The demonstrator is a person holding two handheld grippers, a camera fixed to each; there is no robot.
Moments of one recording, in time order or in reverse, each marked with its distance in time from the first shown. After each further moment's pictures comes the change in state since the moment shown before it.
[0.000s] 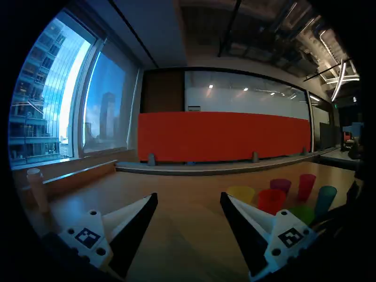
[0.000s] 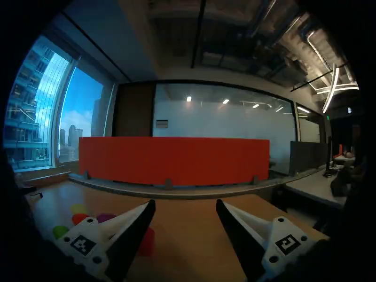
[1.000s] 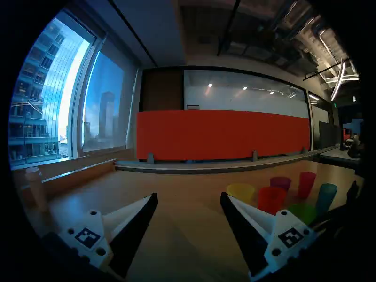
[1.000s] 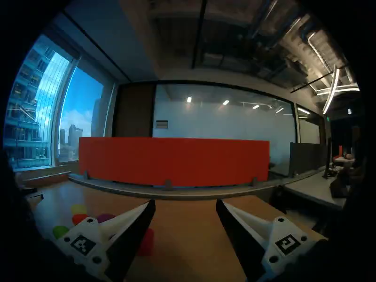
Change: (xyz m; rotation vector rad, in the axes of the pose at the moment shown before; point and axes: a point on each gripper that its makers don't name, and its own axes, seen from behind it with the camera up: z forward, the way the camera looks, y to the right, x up) left arm -0.006 0.001 0.000 -0.006 -0.009 0.003; right arm 0.002 0.001 0.000 -0.001 0.003 -0.006
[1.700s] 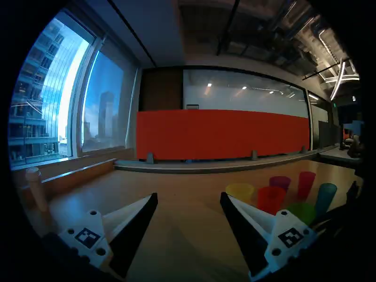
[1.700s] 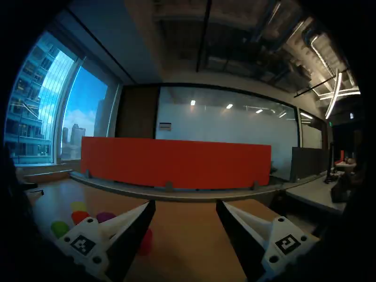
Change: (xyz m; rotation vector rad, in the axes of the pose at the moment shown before) left arm 0.000 0.001 0.000 -0.003 -0.001 0.002; right arm 0.000 0.002 -0.002 0.025 0.028 -0.030
